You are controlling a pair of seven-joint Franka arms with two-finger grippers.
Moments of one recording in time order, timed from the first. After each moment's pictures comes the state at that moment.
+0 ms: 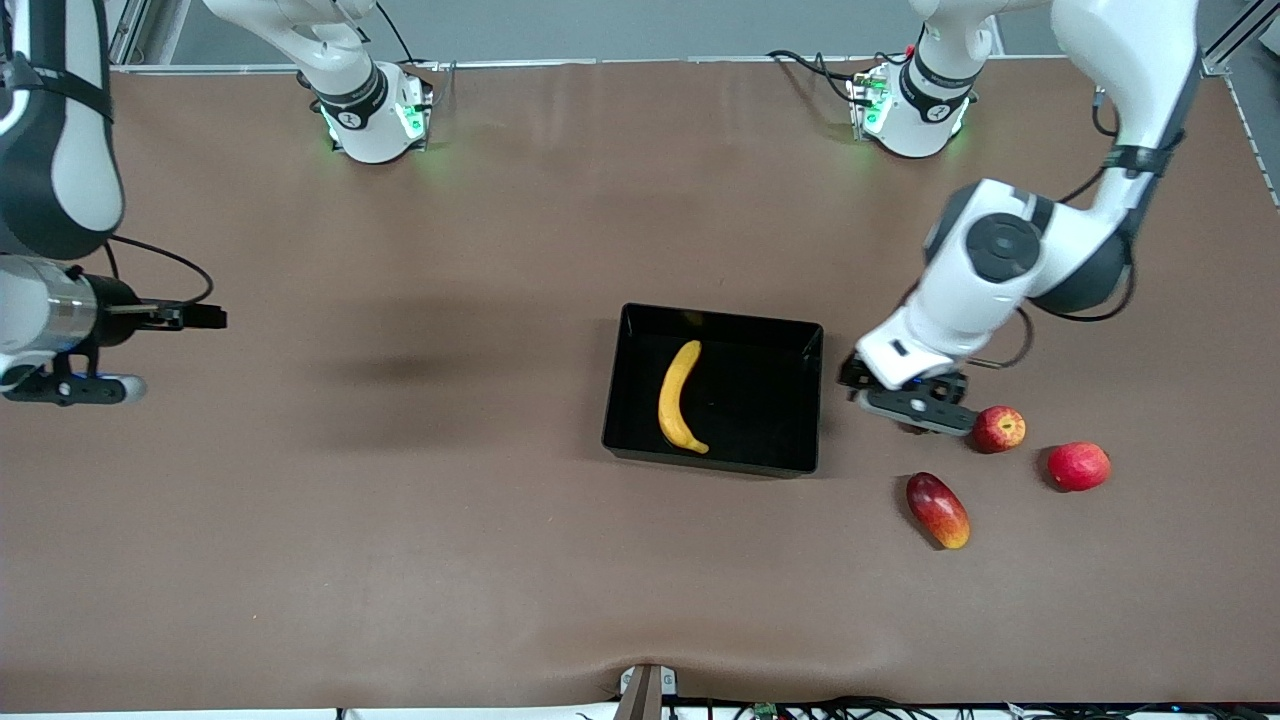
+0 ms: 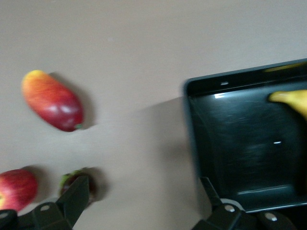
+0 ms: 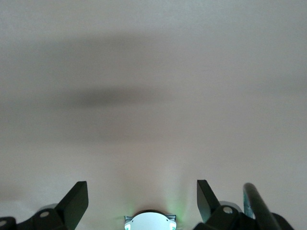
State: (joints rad) left arm 0.13 0.33 -0.55 -1.94 0.30 2.37 -0.28; right arm 0.03 0.27 -0.08 -1.53 0.01 1.45 -0.03
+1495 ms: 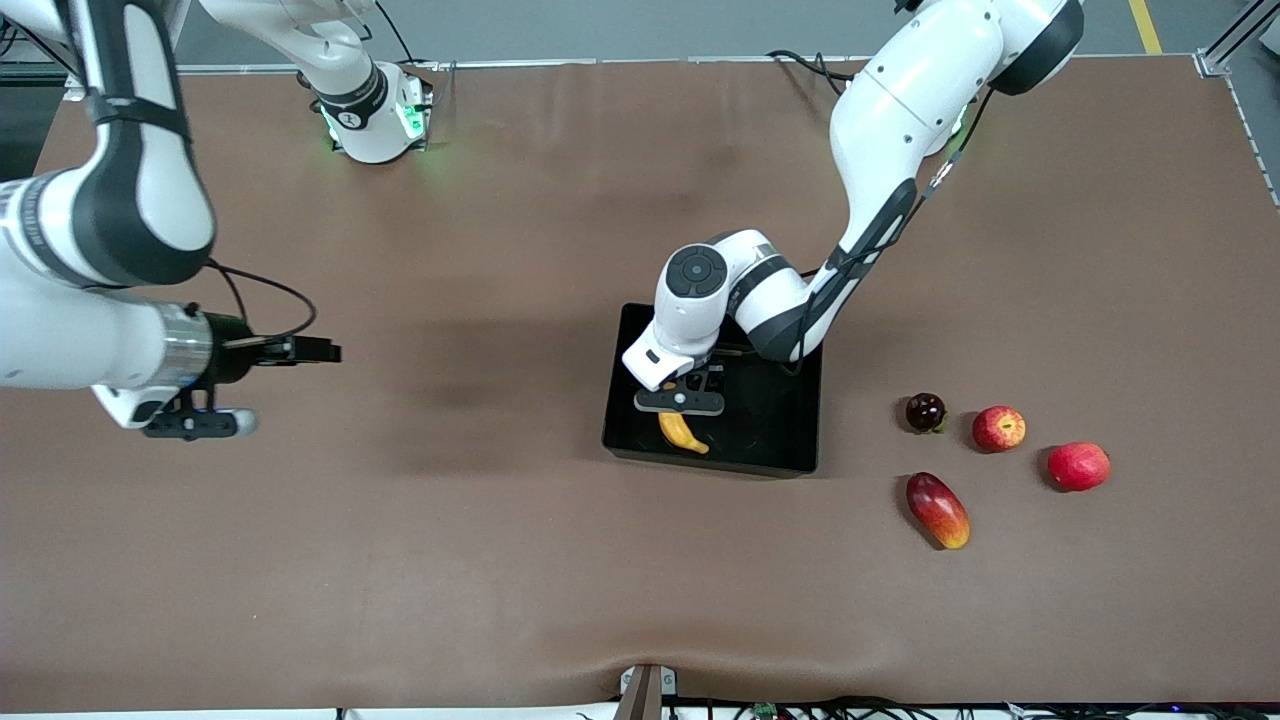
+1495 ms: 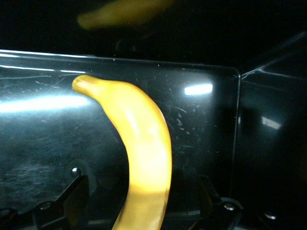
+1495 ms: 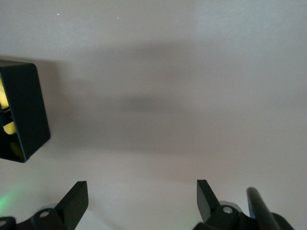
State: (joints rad) left arm -0.42 0.82 -0.37 -1.57 0.45 2.45 -0.93; right arm 0.18 0.33 -0.08 -1.53 0.28 1.60 0.10
